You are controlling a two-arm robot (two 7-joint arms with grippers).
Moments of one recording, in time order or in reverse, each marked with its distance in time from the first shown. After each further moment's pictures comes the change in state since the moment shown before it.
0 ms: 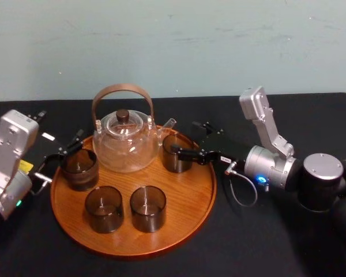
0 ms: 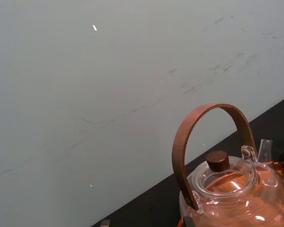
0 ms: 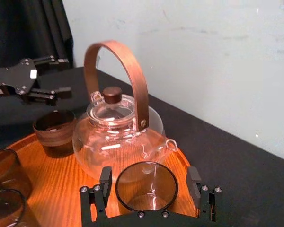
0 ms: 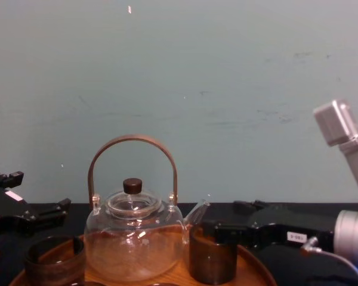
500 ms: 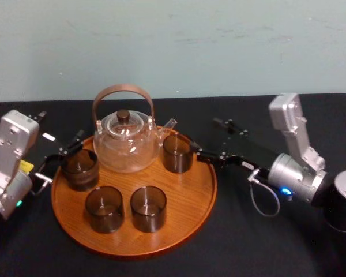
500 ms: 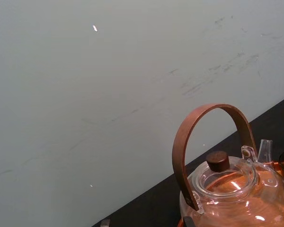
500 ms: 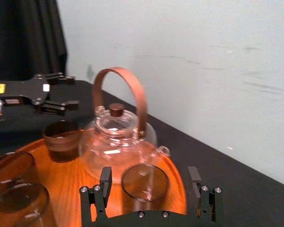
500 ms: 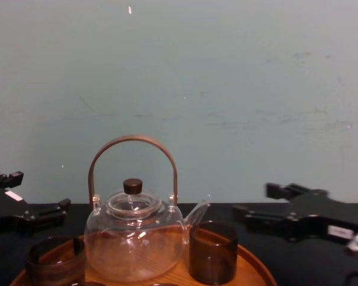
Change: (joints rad) left arm 0.000 0.000 0.000 0.000 0.000 0.000 0.000; right arm -0.192 0.127 0.056 -0.317 0.009 -0.010 -0.111
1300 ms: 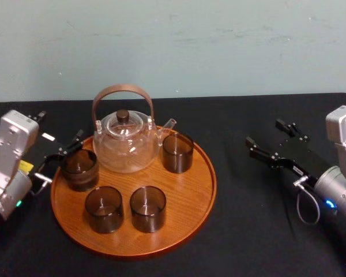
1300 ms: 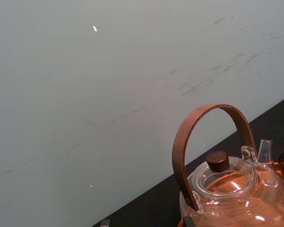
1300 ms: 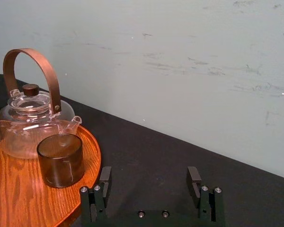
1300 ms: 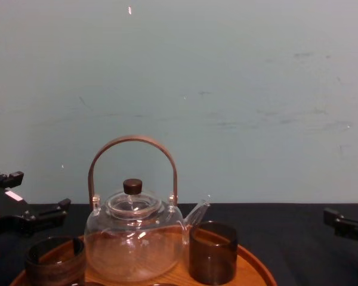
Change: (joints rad) left arm 0.000 0.000 0.000 0.000 0.000 0.000 0.000; right arm -0.179 0.058 0.169 -0.092 -0.041 -0.035 -0.200
